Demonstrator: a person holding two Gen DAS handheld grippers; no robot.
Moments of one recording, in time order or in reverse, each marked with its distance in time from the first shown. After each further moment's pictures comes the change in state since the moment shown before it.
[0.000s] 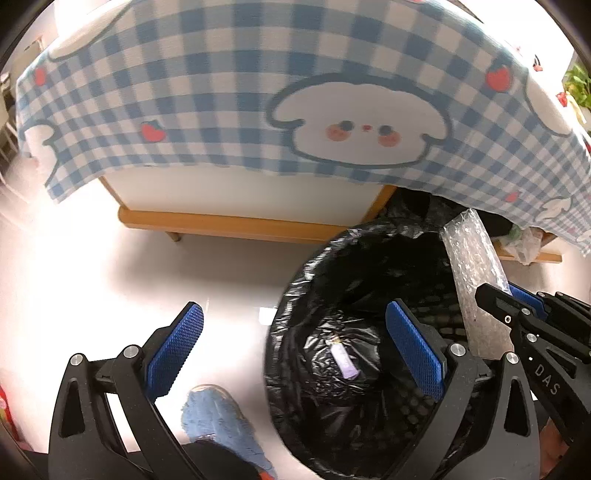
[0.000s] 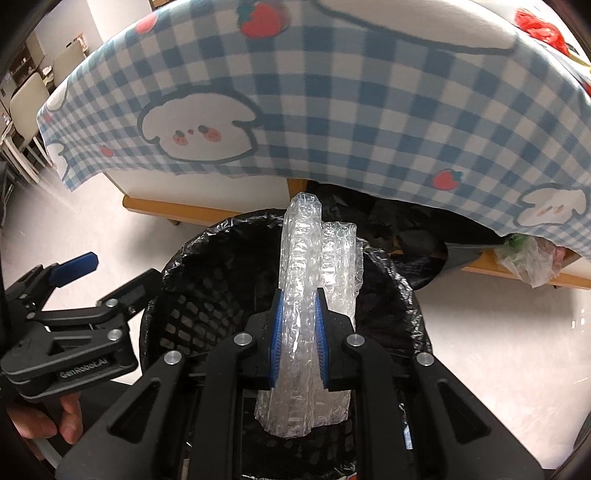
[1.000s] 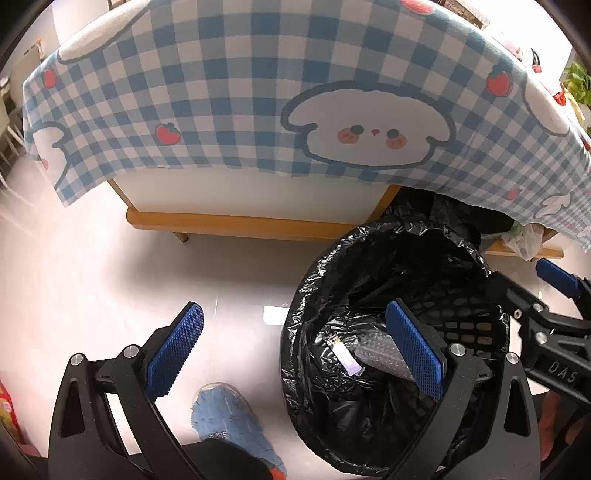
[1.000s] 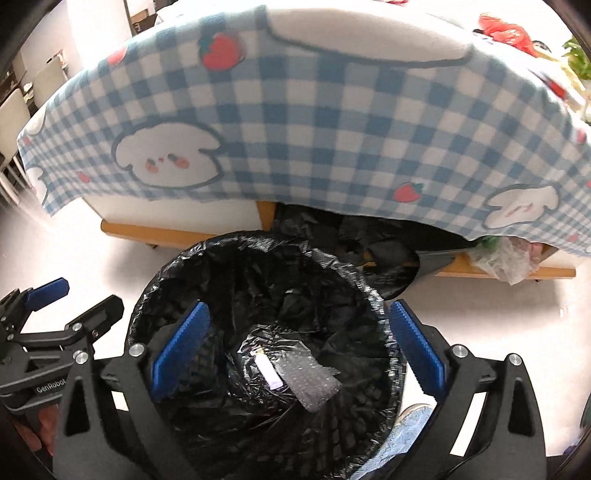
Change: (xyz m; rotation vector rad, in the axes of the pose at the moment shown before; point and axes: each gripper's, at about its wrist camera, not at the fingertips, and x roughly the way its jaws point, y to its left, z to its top) left arm -0.017 0.011 0.001 0.017 0.000 -0.002; right arm -0.014 -0.014 0.002 0.068 -0.077 -0.099
